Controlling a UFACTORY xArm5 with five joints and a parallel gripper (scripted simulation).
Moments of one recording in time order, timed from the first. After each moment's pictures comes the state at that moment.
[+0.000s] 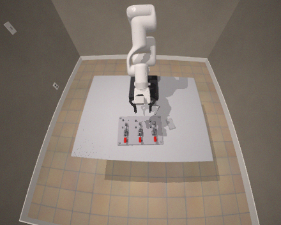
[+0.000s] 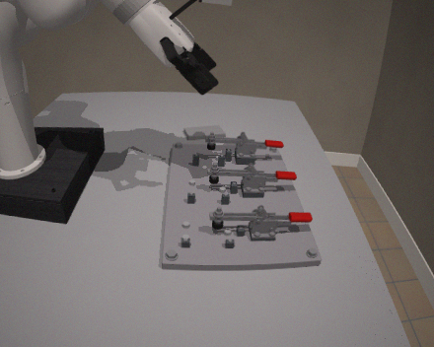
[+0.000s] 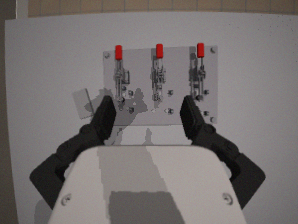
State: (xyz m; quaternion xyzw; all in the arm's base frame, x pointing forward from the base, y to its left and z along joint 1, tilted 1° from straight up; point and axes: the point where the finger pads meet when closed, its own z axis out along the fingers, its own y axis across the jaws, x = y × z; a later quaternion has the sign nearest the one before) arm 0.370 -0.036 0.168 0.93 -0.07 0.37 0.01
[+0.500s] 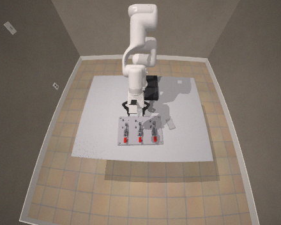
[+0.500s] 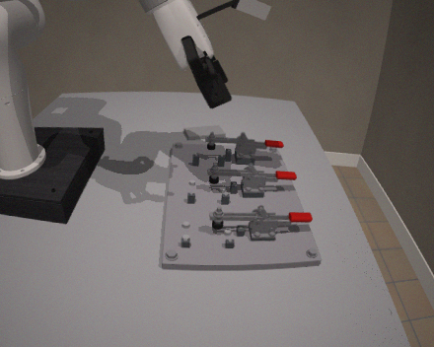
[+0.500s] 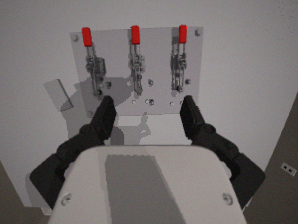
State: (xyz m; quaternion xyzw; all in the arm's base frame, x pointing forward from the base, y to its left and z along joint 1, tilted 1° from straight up) arm 0.380 -0.082 0.160 0.96 -0.07 0.26 0.04
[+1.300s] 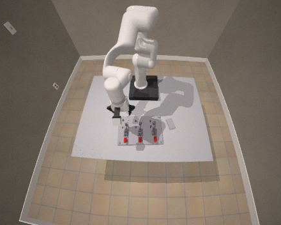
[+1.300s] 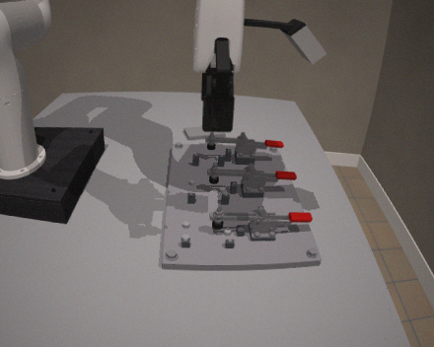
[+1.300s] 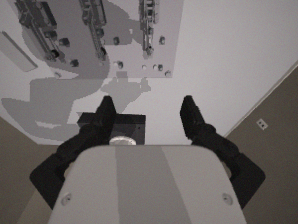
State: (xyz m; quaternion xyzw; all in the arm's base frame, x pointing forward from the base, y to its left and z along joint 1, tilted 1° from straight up) arm 0.362 -0.167 0.165 1.00 -0.06 0.01 0.01
